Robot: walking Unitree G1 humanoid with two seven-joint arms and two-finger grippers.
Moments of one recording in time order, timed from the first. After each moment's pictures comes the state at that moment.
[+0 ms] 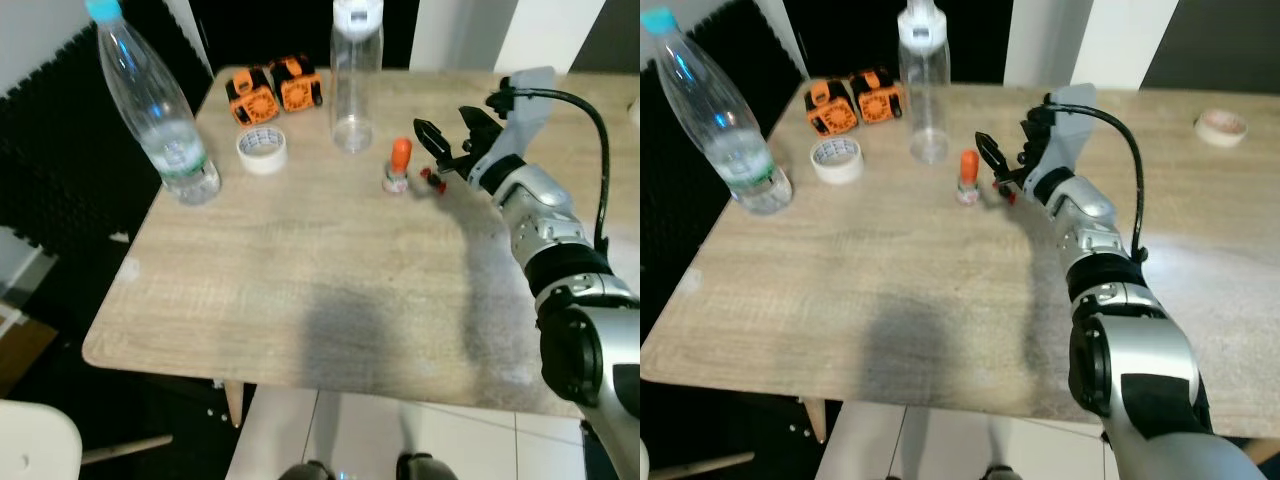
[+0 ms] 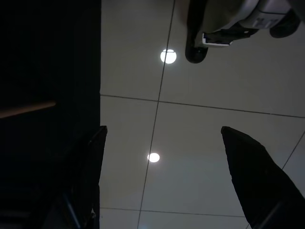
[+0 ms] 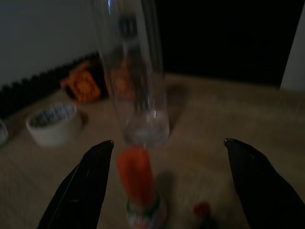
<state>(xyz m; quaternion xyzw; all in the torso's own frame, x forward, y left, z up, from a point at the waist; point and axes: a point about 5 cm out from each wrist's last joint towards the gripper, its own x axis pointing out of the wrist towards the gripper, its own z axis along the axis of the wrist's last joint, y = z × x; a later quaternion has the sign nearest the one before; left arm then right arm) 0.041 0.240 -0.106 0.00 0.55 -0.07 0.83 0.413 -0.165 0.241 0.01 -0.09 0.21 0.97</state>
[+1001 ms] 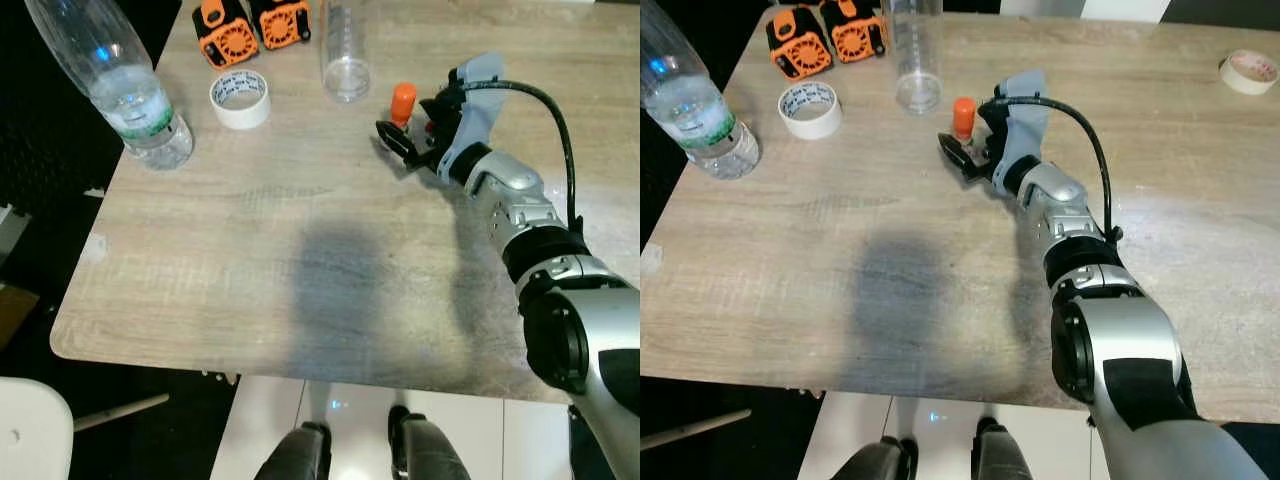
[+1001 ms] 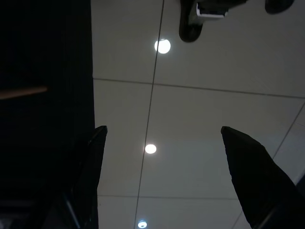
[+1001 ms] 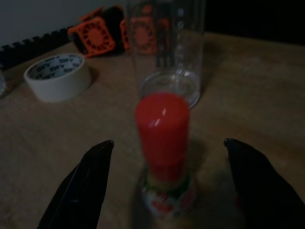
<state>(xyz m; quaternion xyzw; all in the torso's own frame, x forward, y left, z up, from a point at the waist) 0.016 0.244 -0.100 0.00 0.51 -0.07 0.86 0.418 -0.134 0.277 -0.04 -0.13 0.26 0.96</state>
